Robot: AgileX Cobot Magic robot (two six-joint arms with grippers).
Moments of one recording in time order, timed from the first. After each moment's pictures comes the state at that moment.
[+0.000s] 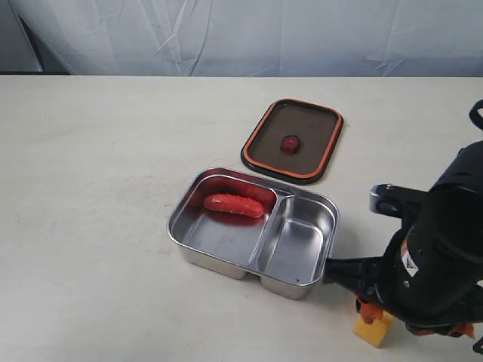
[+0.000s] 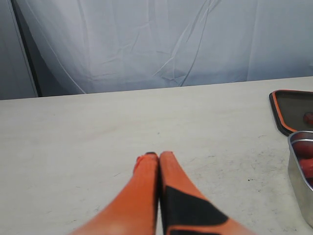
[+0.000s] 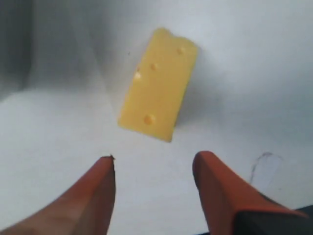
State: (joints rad) left arm -0.16 0.01 0.00 0.00 0.21 -0.01; right arm 0.89 1.37 -0.63 -0.07 0.89 1.03
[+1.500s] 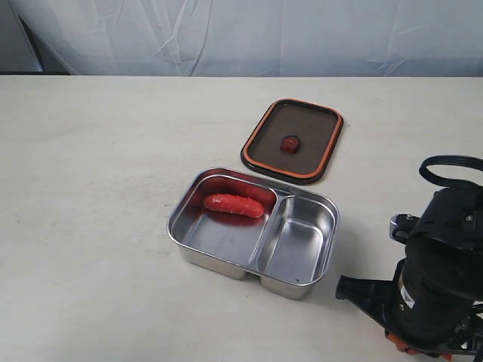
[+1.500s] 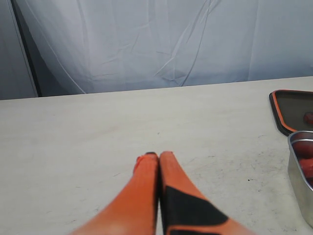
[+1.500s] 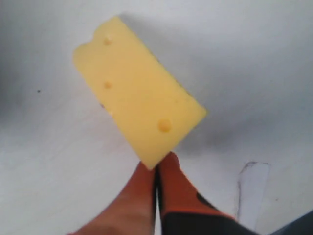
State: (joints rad) left arm -0.16 0.01 0.00 0.00 0.21 -0.01; right arm 0.89 1.50 -0.52 -0.16 0.77 1.30
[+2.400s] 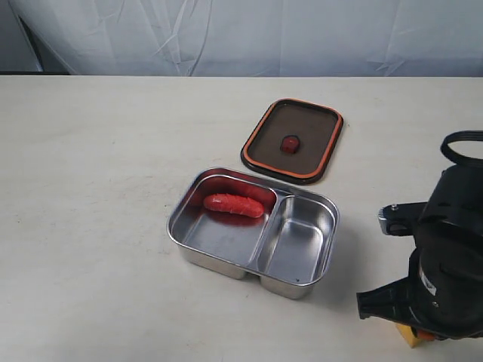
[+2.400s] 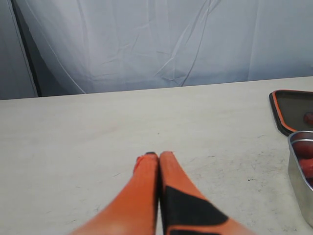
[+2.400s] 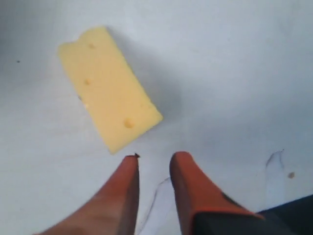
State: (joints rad) left arm -0.16 0.01 0.00 0.00 0.21 -0.01; right arm 0.89 1.42 -0.58 -0.26 0.99 0.94
